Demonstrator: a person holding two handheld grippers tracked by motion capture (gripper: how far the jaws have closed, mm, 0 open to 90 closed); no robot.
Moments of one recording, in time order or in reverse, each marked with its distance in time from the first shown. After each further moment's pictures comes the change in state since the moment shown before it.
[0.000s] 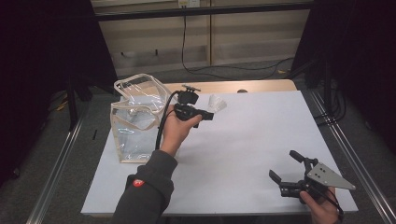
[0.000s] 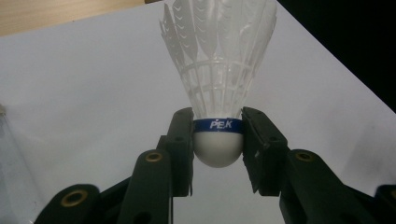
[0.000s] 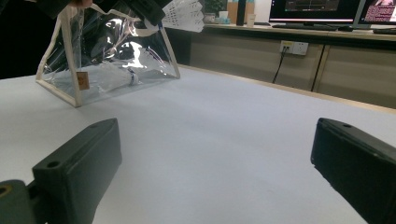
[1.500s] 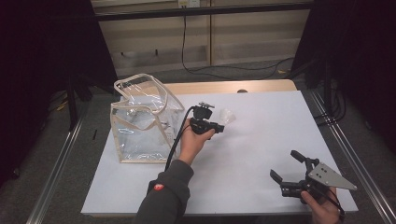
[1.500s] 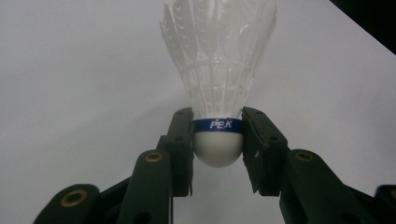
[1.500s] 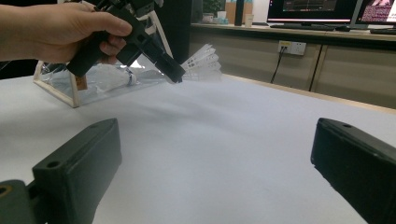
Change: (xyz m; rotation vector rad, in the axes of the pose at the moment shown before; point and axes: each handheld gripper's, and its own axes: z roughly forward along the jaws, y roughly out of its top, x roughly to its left) left arm -0.001 -0.035 0.075 0.005 0.002 0.021; right arm -0.001 0.000 -0.002 -0.001 -0.009 0.001
